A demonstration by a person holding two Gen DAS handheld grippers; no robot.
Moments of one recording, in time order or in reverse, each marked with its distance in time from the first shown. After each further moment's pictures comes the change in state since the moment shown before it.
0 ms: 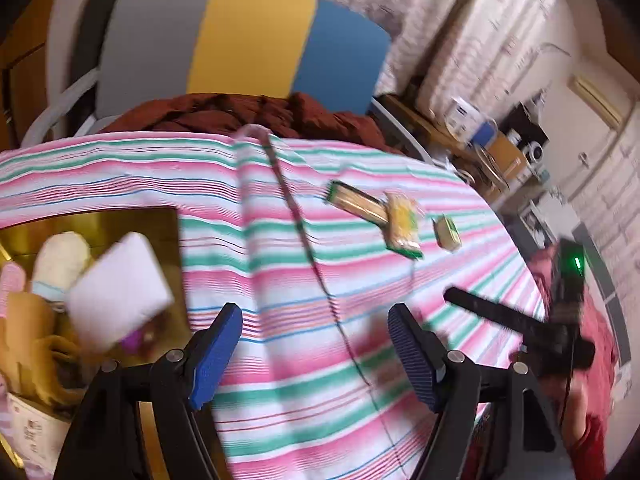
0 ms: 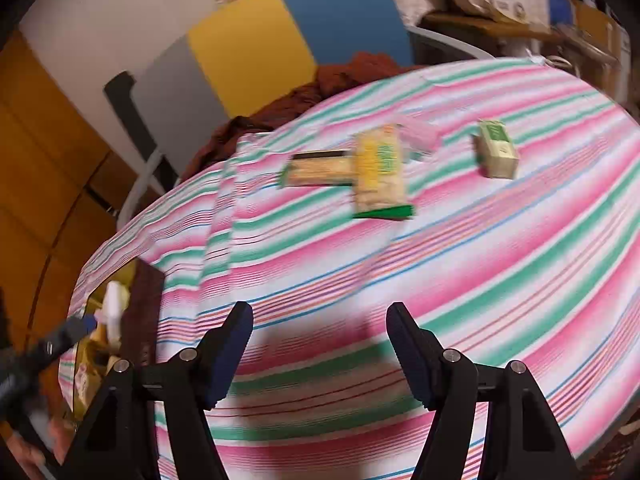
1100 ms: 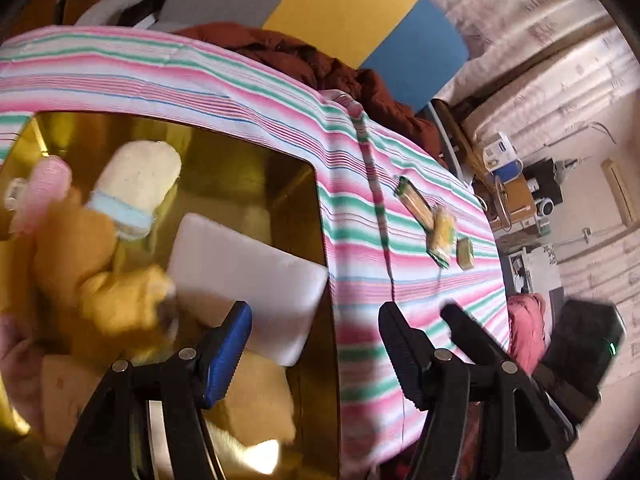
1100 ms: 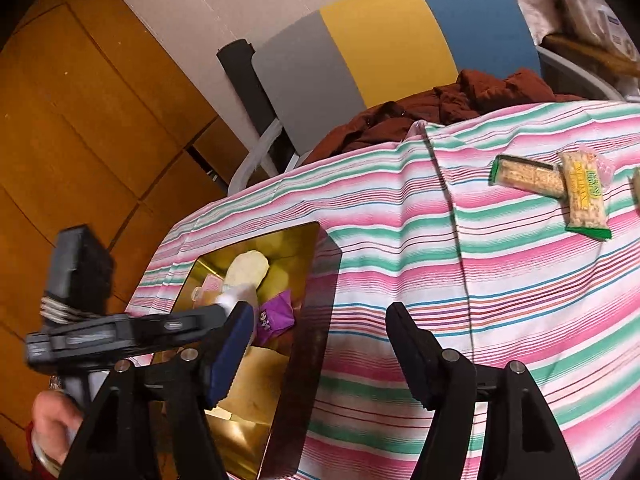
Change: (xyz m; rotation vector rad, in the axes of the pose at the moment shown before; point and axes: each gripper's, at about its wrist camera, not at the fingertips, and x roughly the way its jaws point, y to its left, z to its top) left arm -0.011 0.129 0.003 -0.361 0.142 -0.085; right arm 0.011 0.170 -0.039 -0.204 0.006 0.323
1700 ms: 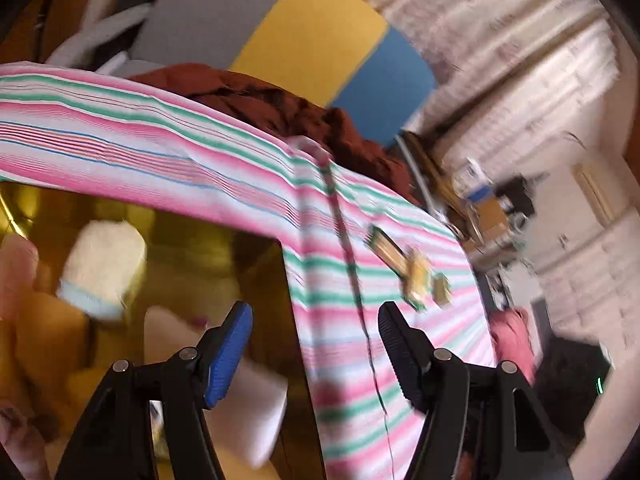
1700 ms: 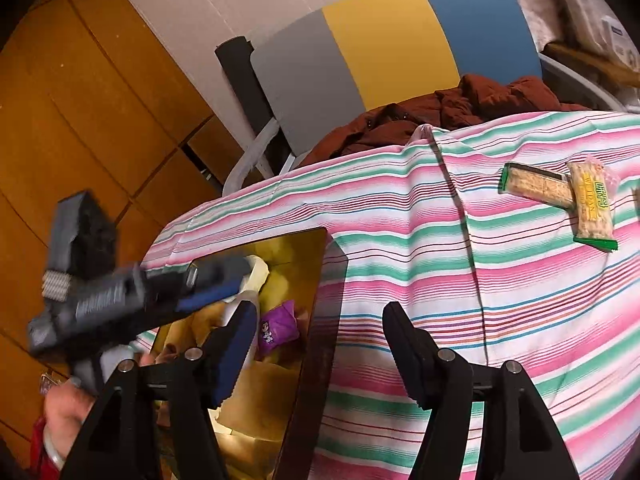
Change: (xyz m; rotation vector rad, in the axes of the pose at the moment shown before) left arm -0.006 -0.007 0.036 0.055 -0.148 -0.055; right arm 0.014 0.015 0.006 -0.019 -0.012 -0.041
